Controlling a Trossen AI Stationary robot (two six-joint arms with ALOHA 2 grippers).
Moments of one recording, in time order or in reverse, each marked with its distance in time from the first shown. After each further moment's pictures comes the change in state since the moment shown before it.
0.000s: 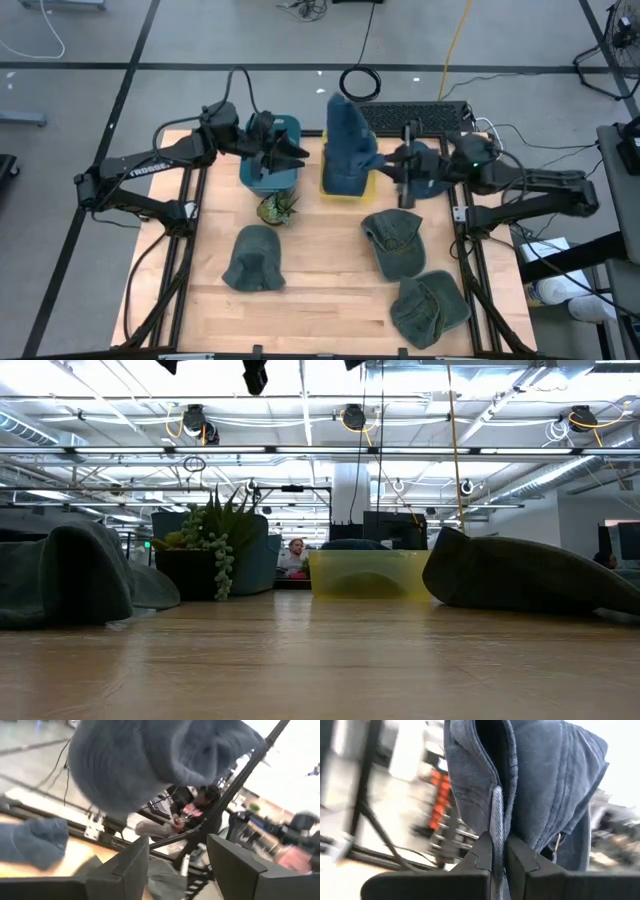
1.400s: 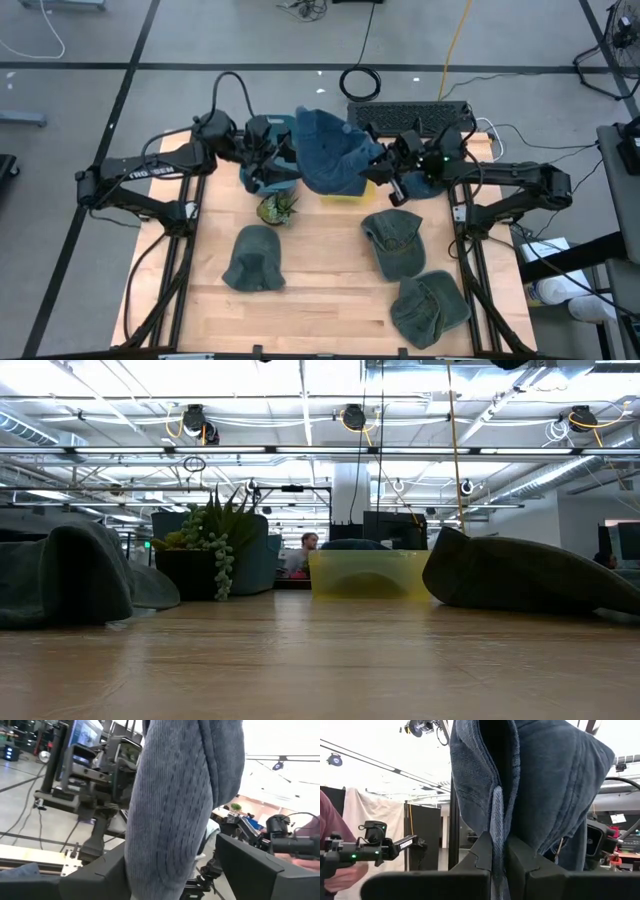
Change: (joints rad) left arm -0.114 0.000 0.000 0.183 -0.031 0.041; right arm -0.119 0.318 0.000 0.738 -0.476 0.621
